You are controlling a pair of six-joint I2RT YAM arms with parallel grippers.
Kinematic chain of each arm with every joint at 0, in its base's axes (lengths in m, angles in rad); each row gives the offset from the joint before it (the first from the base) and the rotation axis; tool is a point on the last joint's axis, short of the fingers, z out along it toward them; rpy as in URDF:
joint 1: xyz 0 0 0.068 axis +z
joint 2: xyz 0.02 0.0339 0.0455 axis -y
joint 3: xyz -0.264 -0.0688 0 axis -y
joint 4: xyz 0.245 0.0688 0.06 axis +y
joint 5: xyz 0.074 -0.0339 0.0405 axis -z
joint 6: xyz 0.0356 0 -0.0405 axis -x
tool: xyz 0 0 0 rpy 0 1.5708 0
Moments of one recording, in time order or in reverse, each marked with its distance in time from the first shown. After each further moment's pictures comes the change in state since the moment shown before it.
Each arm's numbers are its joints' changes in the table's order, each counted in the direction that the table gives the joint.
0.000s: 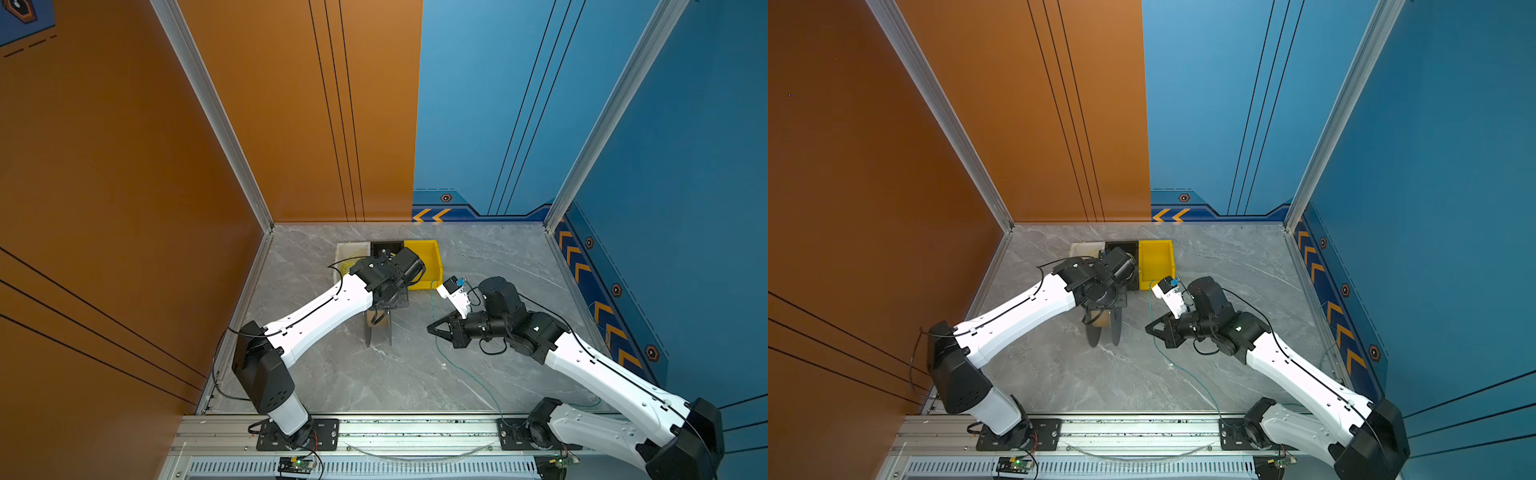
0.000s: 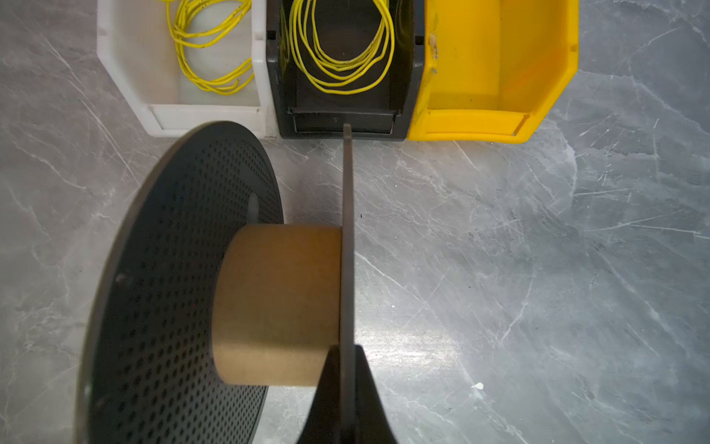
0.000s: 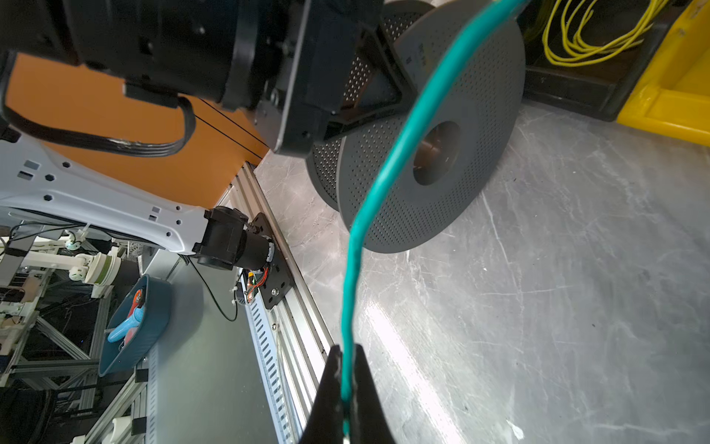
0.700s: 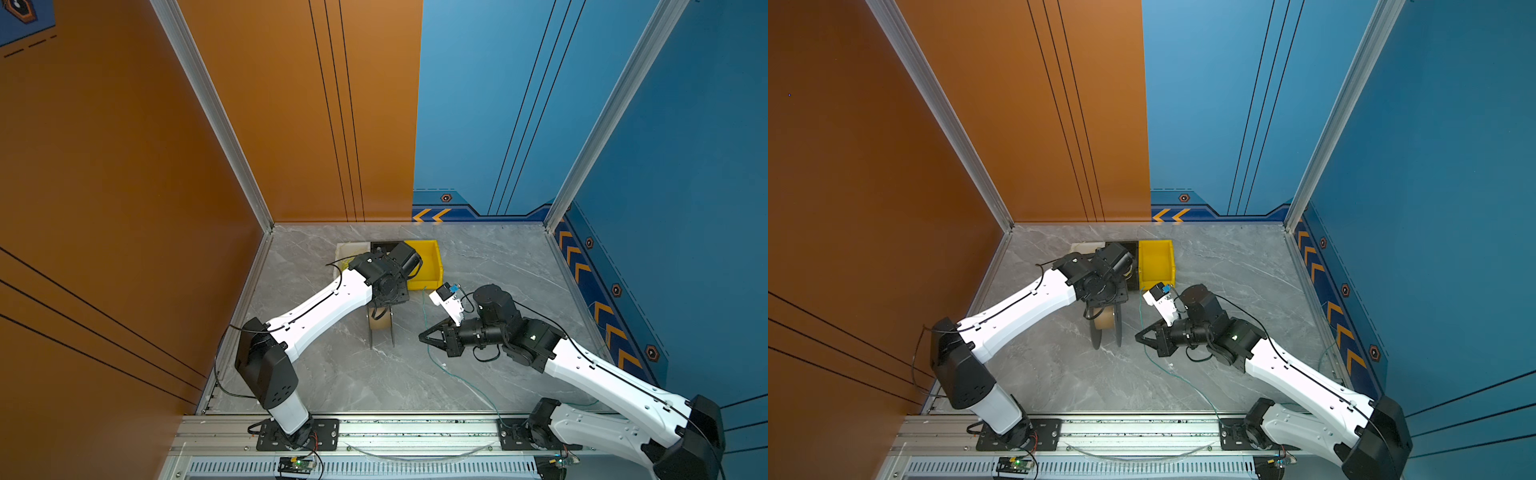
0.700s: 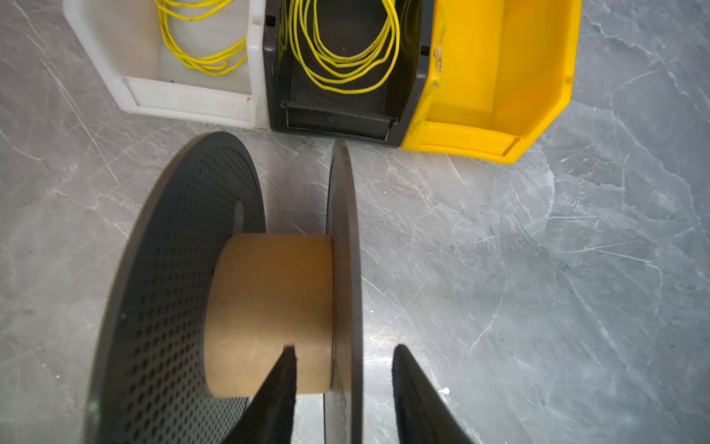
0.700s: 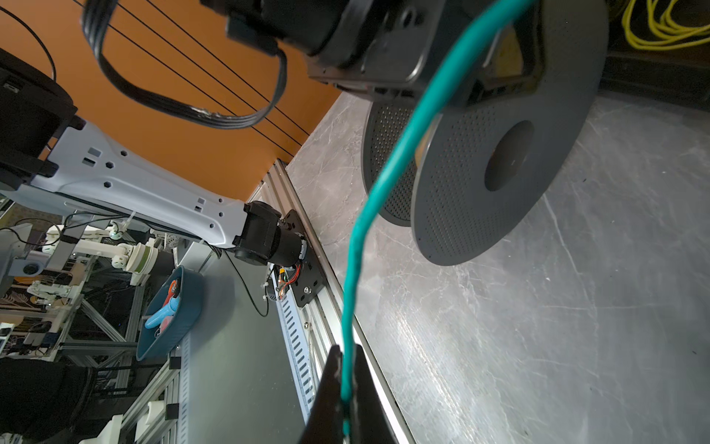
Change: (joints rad) left arm 0.063 -0.009 0.023 -0.016 0.080 0.048; right arm 0.114 -0.003 -0.022 -0.104 0.012 -0.111
